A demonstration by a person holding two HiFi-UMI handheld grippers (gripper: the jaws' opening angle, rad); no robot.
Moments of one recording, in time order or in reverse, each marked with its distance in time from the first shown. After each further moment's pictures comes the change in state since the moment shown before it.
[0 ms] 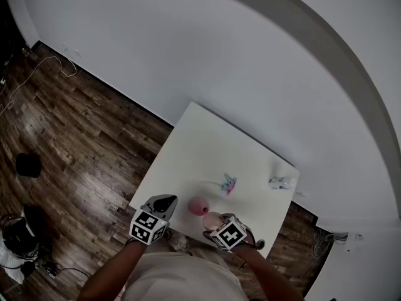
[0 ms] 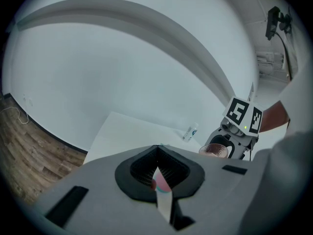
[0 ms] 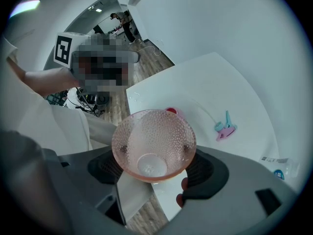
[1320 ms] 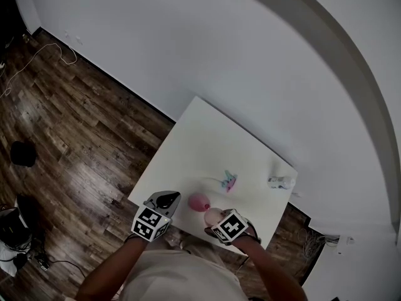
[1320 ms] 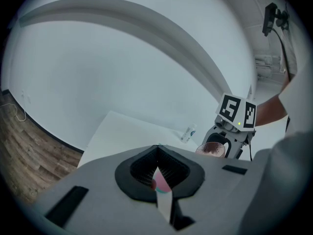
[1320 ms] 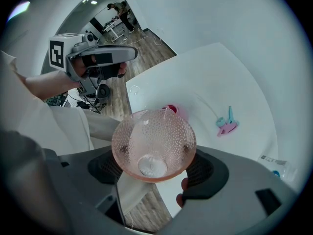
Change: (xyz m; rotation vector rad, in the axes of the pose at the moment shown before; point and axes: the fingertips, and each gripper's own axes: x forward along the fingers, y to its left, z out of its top) left arm 0.004 0.000 -0.007 -0.012 -0.021 -0.026; right arm -0.003 -0.003 0.003 -0.001 0.120 0.023
